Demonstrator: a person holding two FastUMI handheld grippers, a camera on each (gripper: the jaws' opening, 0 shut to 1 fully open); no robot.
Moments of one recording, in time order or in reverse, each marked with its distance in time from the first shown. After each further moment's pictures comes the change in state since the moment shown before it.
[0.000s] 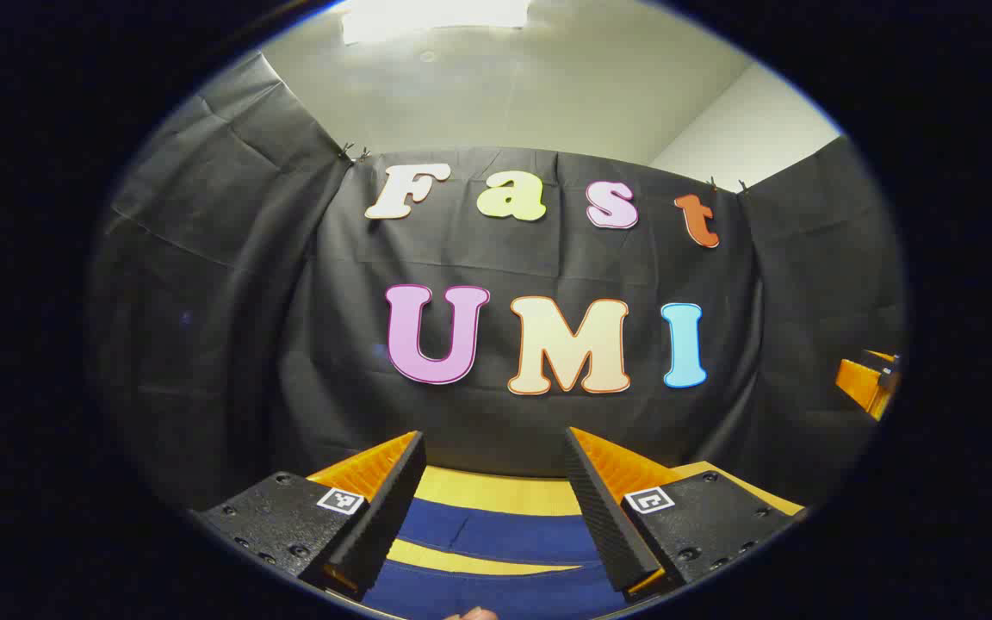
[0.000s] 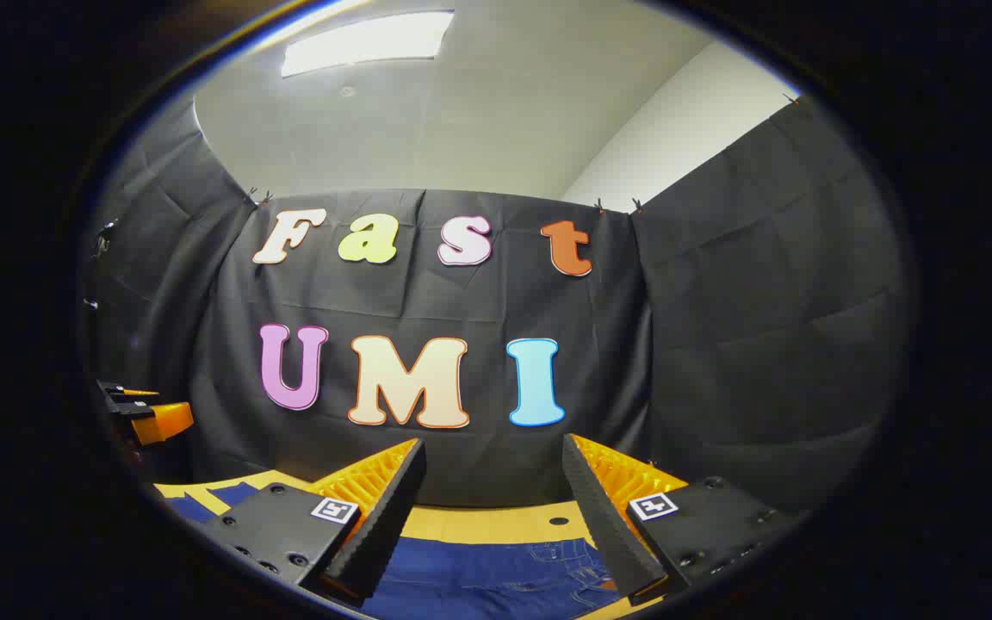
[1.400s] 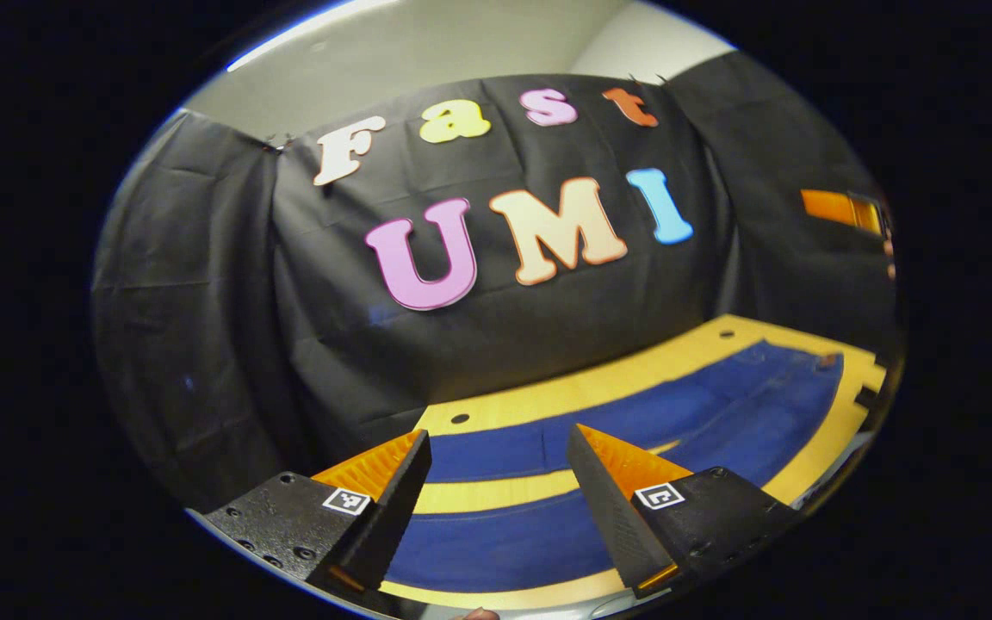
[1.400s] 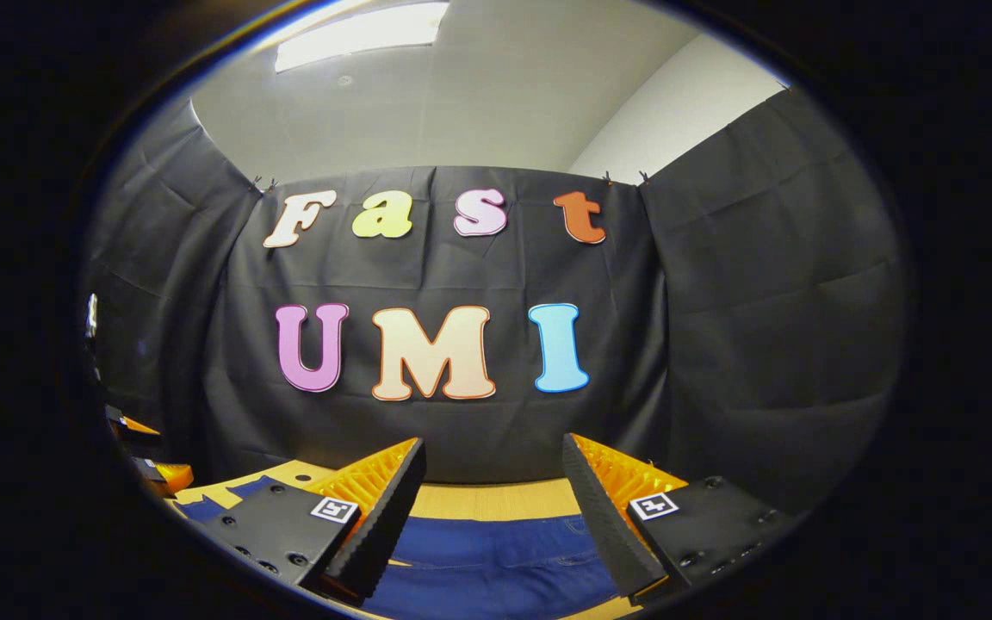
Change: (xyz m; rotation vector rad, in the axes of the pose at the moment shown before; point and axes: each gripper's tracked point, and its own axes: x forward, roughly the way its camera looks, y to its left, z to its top) left arm -0.052 0.110 -0.135 0.449 0.319 -0.136; right arm -0.024 0.052 -0.056 0.019 0.093 0.012
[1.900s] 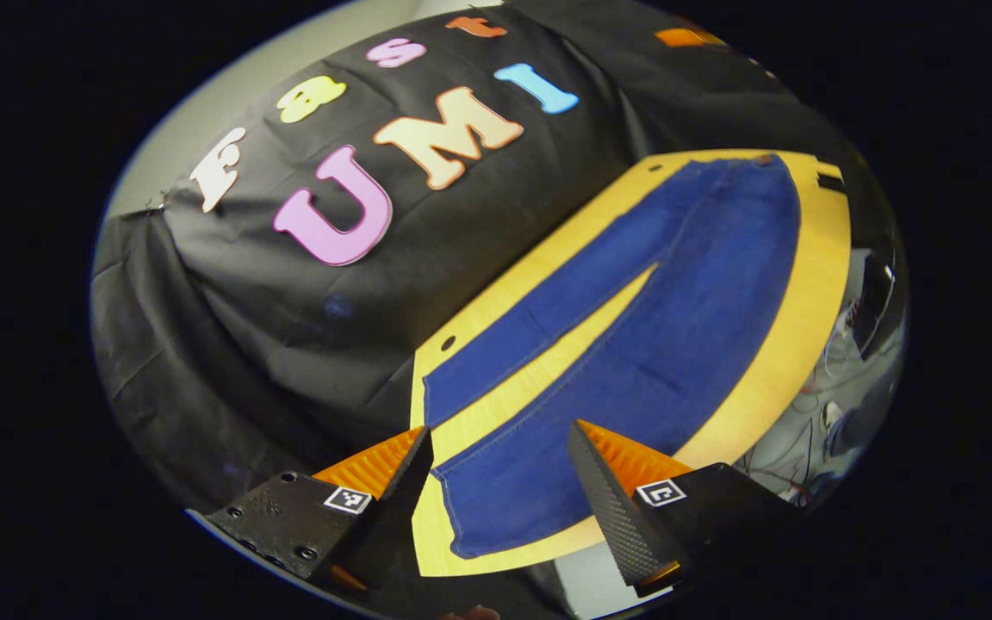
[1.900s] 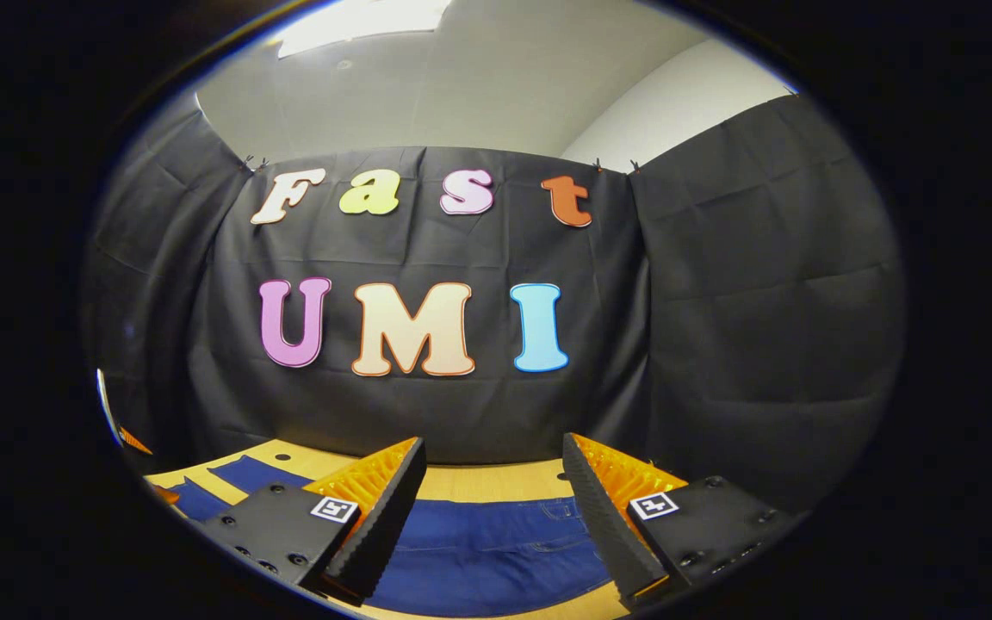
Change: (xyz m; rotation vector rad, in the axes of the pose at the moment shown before) left arm -0.003 0.012 -0.125 0.430 0.265 -0.153; right arm -0.004 -0.029 -0.023 -0.040 0.050 -0.057
